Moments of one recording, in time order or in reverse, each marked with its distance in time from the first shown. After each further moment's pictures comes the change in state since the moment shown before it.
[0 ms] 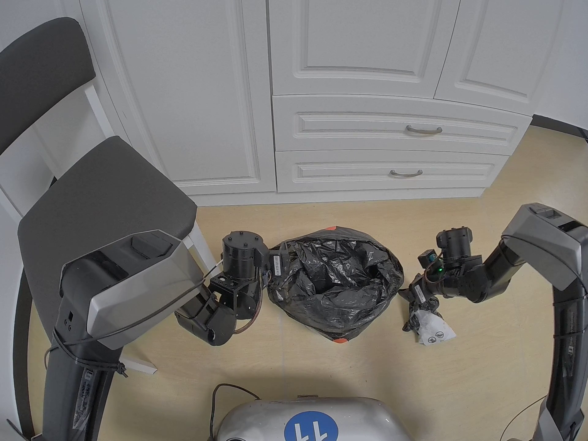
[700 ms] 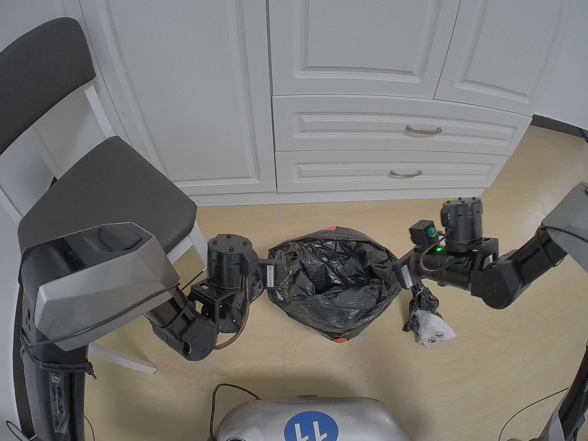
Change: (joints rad) left arm -0.035 -0.179 0.253 -0.030 -0.001 0.039; right arm 0.206 -0.352 0.211 -0.095 0.008 0.112
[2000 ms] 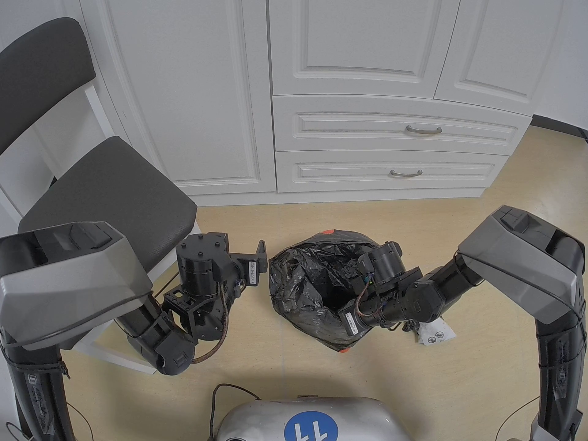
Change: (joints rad) left arm -0.006 -0.121 0.189 -0.185 0.080 0.083; right arm 0.153 0.326 -0.313 0.407 0.036 0.299
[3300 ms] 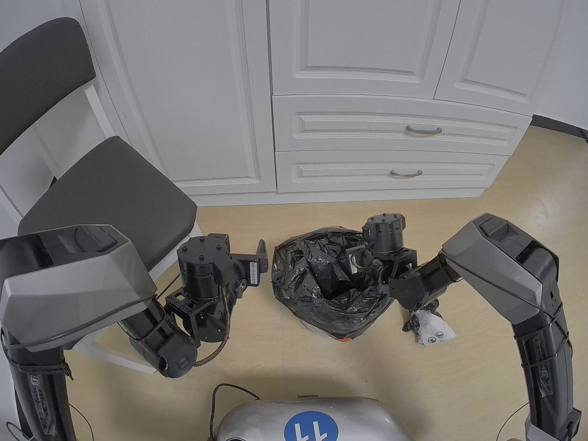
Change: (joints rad) left arm -0.010 0.012 0.005 -0.039 0.027 0.011; right arm -0.065 0.160 -0.228 -0.442 -0.421 -0.079
